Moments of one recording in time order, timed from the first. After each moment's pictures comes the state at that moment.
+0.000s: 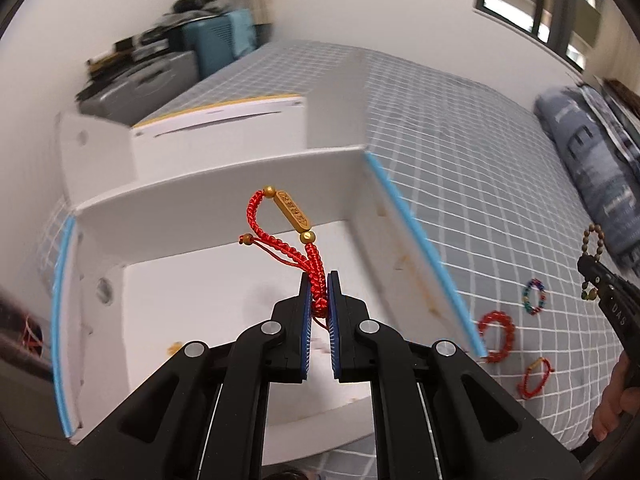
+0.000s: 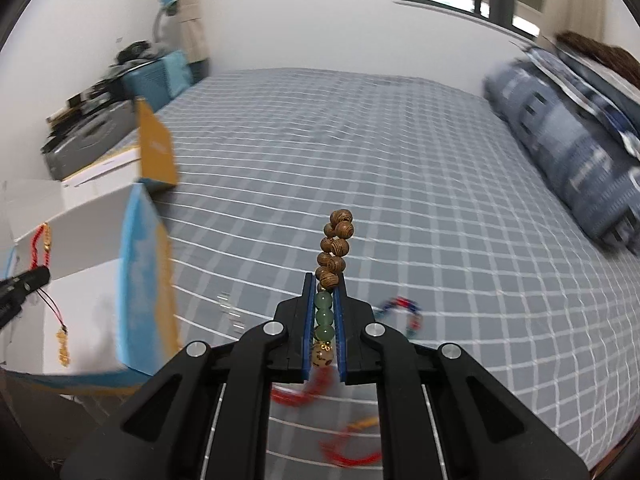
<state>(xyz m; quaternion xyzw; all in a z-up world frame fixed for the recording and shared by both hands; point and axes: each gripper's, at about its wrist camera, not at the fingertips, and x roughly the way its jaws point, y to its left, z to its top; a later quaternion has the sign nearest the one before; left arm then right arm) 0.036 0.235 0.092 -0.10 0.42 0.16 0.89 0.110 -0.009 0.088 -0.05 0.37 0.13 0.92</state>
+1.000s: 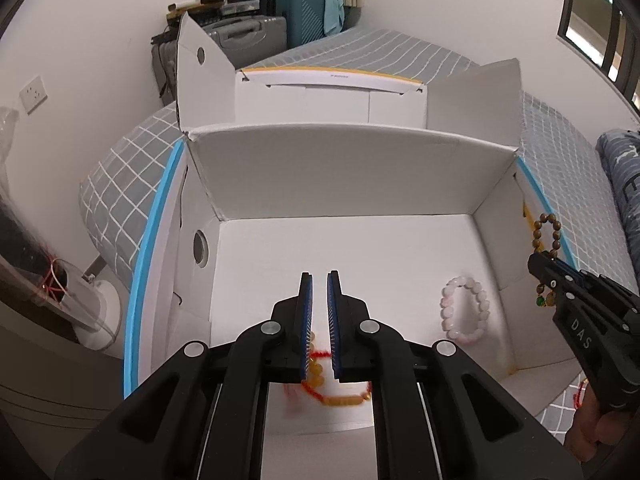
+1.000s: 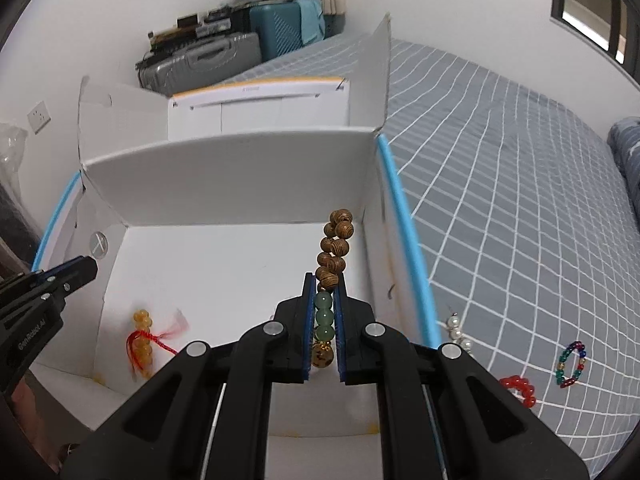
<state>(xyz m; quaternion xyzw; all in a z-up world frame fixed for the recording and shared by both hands) -0.016 0.333 0.058 -0.15 0.43 0.25 0.85 0.090 0.190 0.040 -0.13 0.42 0.28 0.85</state>
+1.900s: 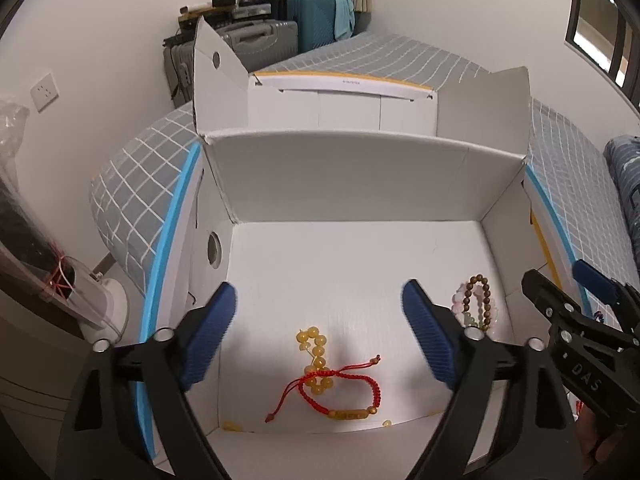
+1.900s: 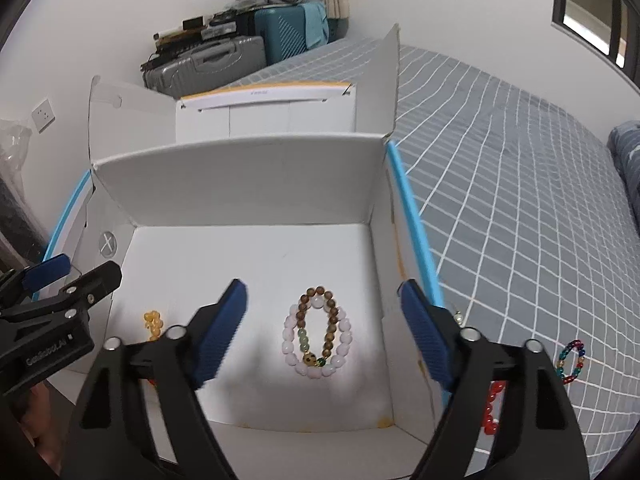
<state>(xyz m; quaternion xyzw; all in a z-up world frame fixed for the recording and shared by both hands) -0.021 0.334 0.068 -0.15 0.42 0.27 0.85 0.075 0.186 0.058 -0.12 0.39 0.28 0.87</state>
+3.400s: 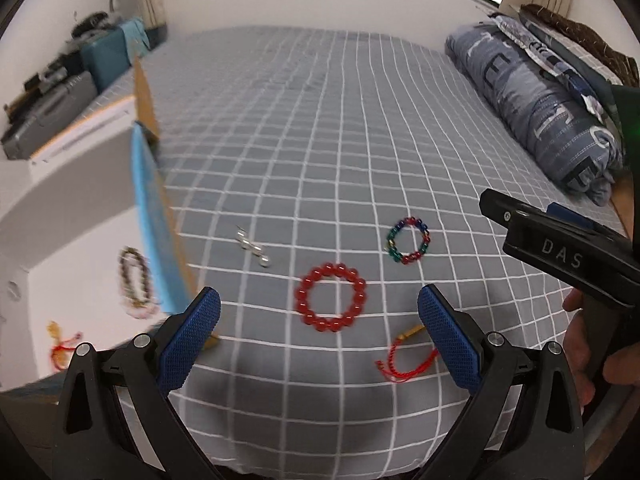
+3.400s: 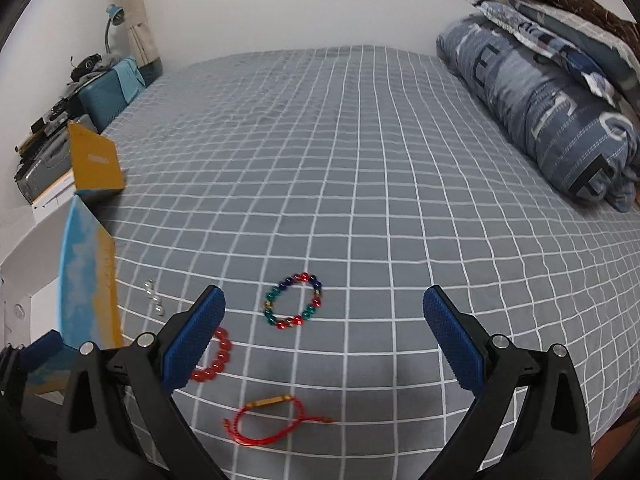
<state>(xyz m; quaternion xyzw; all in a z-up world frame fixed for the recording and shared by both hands) 0.075 0.025 0.063 -0.06 0.46 0.02 0.89 0.141 -0.152 0.067 0.00 0.43 0.06 0.90</state>
